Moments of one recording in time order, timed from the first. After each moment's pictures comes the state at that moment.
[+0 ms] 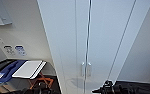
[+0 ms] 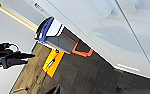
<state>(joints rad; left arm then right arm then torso) 0.58 2.15 -1.37 0.01 0.19 -0.11 -0.55 2.35 -1.31 -0.39 -0.29 0.66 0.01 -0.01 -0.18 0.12</state>
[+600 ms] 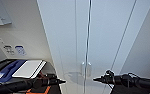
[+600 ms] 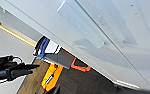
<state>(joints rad) 0.47 2.30 -1.50 -0.01 0.20 -0.20 -0.43 2.33 -1.35 -0.39 -0.24 0.78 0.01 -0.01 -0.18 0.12</state>
